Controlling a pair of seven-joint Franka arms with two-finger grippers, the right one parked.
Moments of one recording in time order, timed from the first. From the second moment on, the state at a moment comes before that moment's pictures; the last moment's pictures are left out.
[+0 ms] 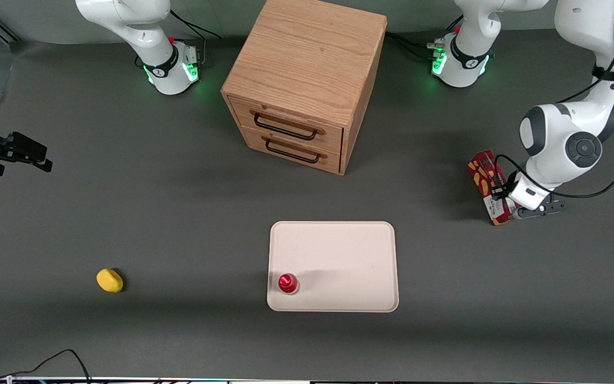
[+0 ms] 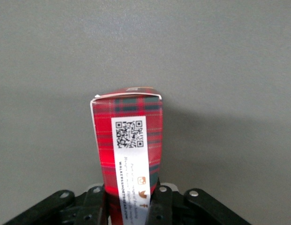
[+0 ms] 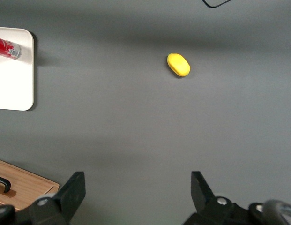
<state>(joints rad) -0.12 0.21 0.16 -2.31 -0.02 2.44 -0.10</state>
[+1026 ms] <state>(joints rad) -0.18 0.04 0.06 -1.62 -0.04 1.40 -0.23</state>
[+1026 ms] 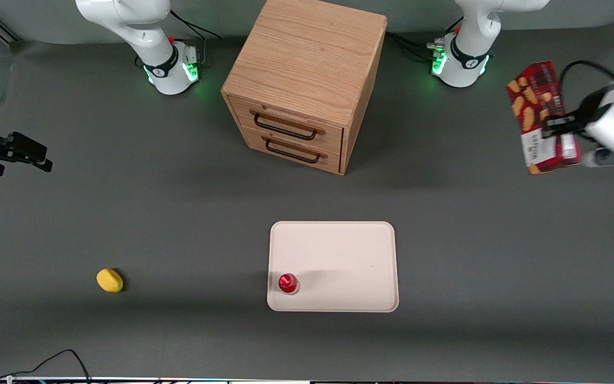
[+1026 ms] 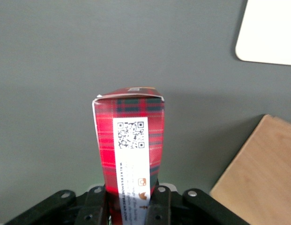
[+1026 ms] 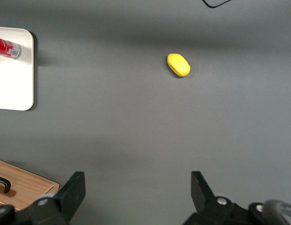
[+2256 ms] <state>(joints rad) -0.31 0.79 -0.25 -1.24 0.15 2.05 -0.93</state>
